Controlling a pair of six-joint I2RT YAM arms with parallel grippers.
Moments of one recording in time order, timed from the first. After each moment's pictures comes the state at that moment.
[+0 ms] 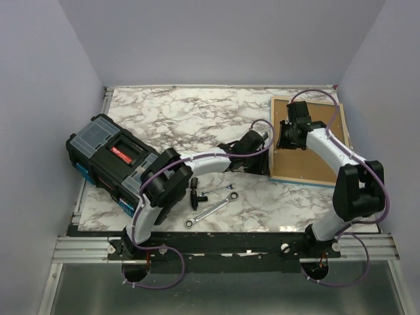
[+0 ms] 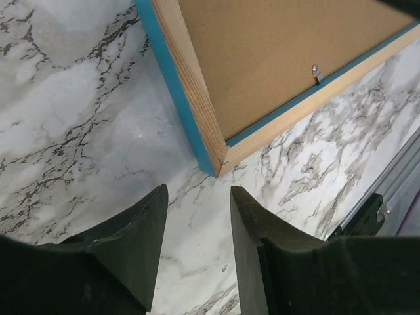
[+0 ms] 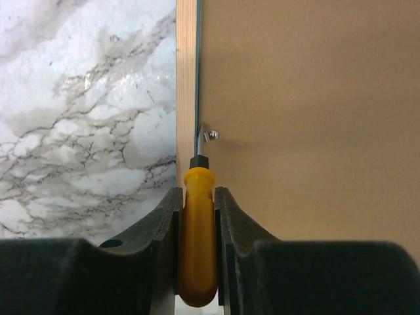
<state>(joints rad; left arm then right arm) -0.92 2.11 1.49 -0.13 0.23 -0.70 0.19 1.63 1.18 -0.54 0.06 0.27</state>
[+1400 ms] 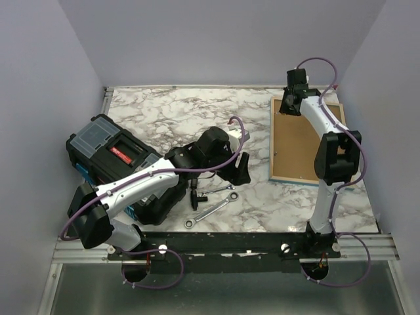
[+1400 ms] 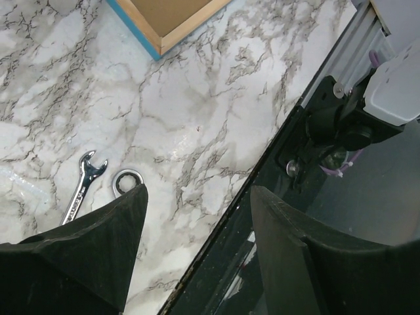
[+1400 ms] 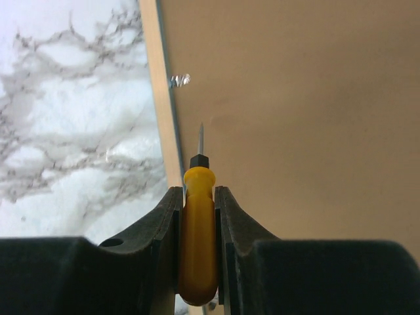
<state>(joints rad) -0.93 1.42 1.19 -0.38 0.30 -0.41 0.13 2.03 1.76 -0.60 0.21 0.31</state>
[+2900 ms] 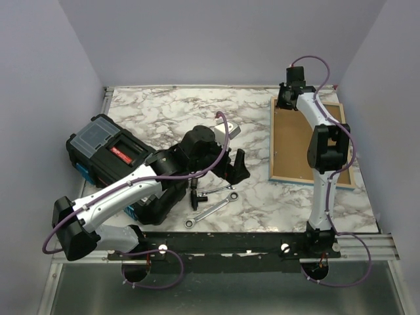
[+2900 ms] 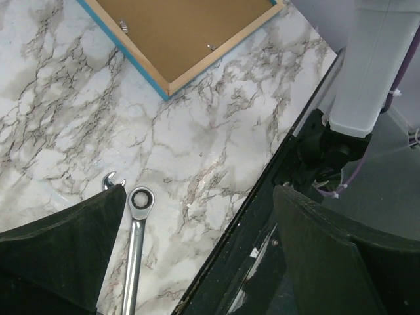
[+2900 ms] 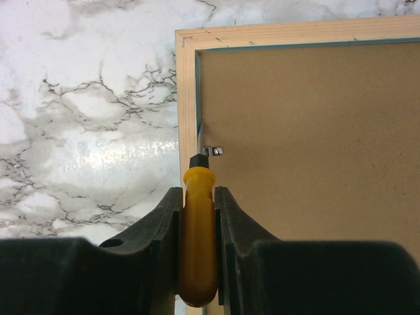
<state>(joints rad) -0.94 1.25 1.18 -0.36 0.21 -0.38 0.09 2.30 2.02 -0.55 0.06 0.23</state>
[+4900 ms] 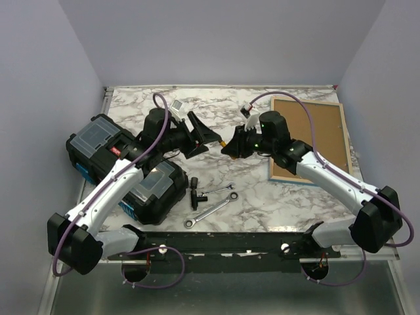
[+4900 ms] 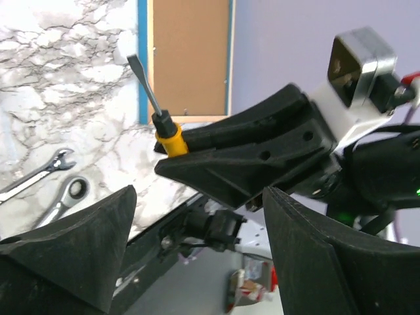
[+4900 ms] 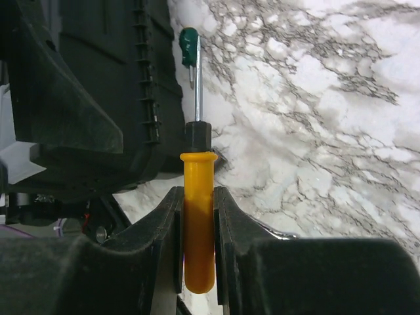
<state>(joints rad) -0.51 1.21 1.07 -0.29 0.44 -1.06 0.63 1.36 1.06 -0.18 -0.37 0.38</state>
